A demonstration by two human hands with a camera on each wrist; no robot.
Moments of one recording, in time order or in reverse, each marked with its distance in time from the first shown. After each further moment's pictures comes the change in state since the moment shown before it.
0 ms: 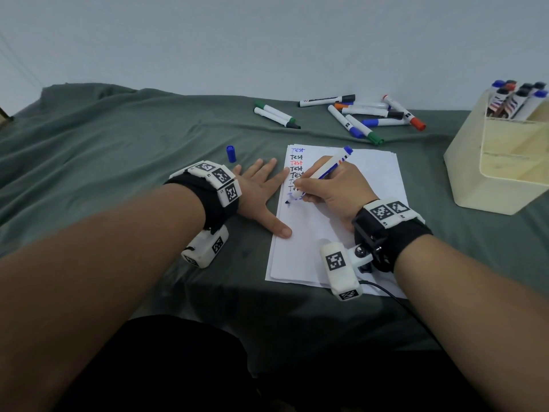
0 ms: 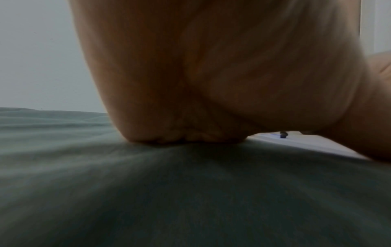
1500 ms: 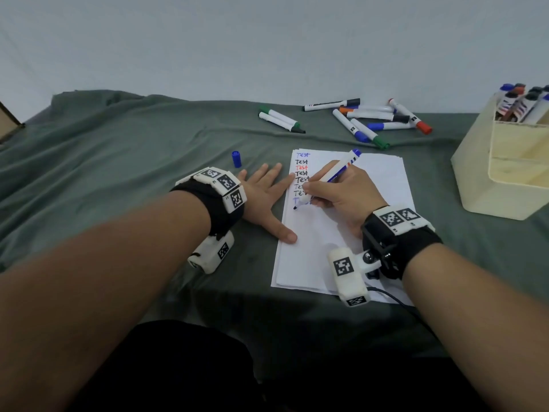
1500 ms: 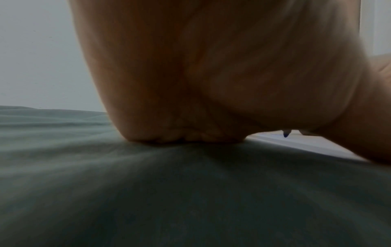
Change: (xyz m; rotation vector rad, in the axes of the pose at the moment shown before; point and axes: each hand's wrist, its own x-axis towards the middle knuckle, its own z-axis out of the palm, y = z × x) left_hand 0.006 -0.004 0.004 0.009 0.011 0.006; right_hand -0.003 0.000 -0.003 0.111 0.013 0.035
